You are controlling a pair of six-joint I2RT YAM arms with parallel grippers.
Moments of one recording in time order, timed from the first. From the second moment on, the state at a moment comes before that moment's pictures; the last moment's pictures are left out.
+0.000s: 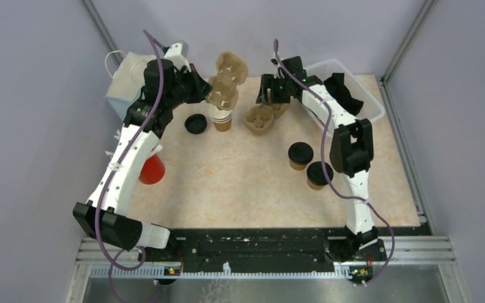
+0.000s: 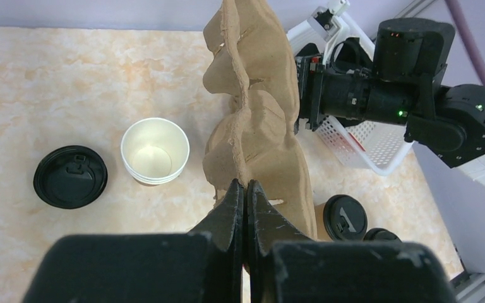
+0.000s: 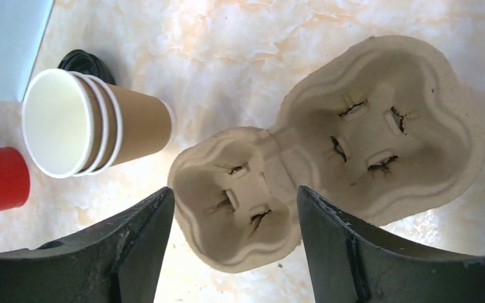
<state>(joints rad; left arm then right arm) -0.30 1.38 1.58 -0.49 0.16 -0.39 0.38 2.24 2.05 -0.53 -0.30 0.29</state>
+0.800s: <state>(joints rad) -0.40 1.37 1.52 -0.50 0.30 -0.38 0.51 1.59 1.80 -0.57 -0.42 0.37</state>
